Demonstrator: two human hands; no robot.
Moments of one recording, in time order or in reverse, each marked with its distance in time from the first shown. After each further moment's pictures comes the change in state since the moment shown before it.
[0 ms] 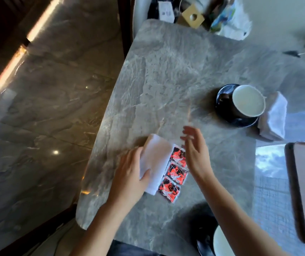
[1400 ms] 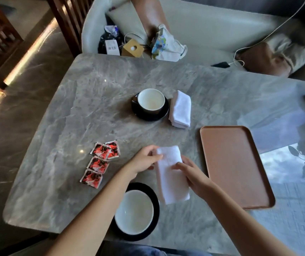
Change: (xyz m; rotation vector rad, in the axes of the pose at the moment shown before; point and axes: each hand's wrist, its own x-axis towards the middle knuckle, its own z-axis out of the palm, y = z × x) left_hand 0.015 0.211 0.174 -0.507 -0.461 -0.141; right_hand -0.059 0.109 -0.264 0.357 -0.351 0.353
